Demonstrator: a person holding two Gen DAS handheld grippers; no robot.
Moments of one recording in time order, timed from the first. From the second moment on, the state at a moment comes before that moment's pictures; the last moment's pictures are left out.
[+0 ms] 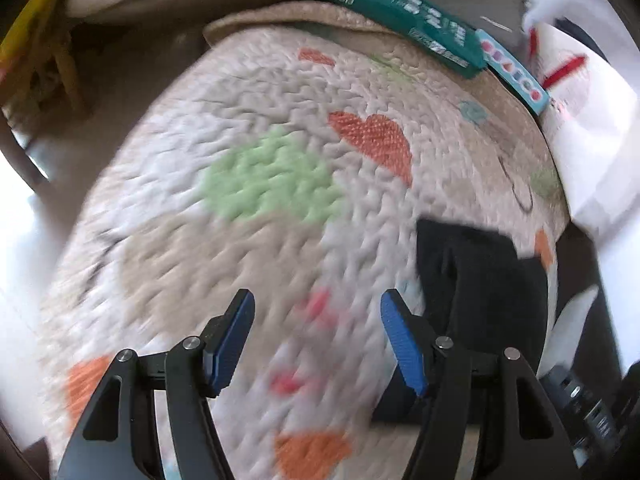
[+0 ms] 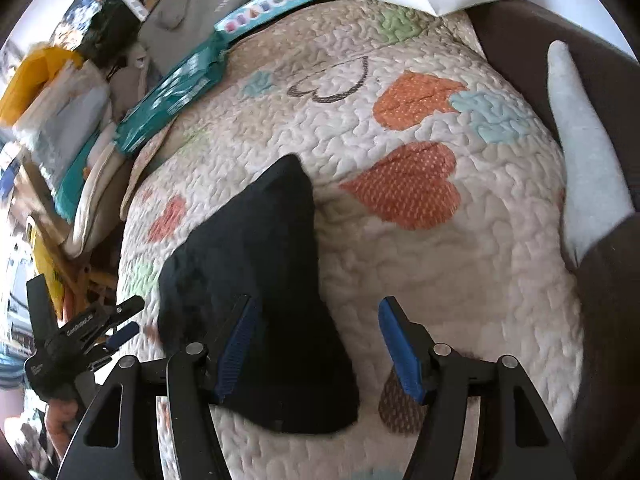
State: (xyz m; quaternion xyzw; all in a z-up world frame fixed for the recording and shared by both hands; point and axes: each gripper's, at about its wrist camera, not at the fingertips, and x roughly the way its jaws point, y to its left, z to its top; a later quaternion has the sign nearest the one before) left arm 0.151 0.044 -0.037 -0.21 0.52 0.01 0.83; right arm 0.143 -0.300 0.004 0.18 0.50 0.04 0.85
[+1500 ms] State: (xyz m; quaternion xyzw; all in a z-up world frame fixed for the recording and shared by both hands) left arm -0.092 -0.078 0.081 0.00 0.28 0.05 0.96; right arm -0.045 -0.241 0.043 0.02 0.30 -0.06 0.95
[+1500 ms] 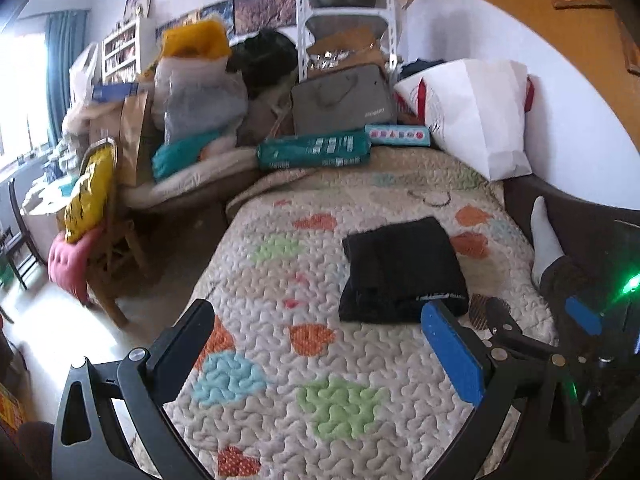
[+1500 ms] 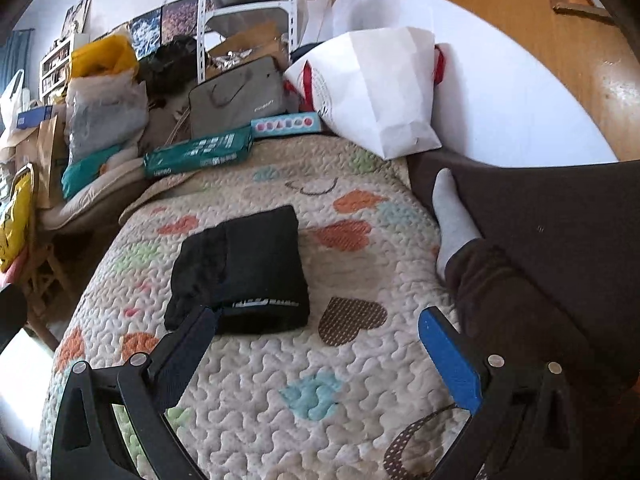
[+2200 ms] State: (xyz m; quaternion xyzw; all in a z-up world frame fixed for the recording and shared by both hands) left arm -0.081 -0.074 0.059 0.00 0.33 0.04 0.94; right arm -0.042 -0.222 0.027 -0.01 0.32 -0.04 0.95
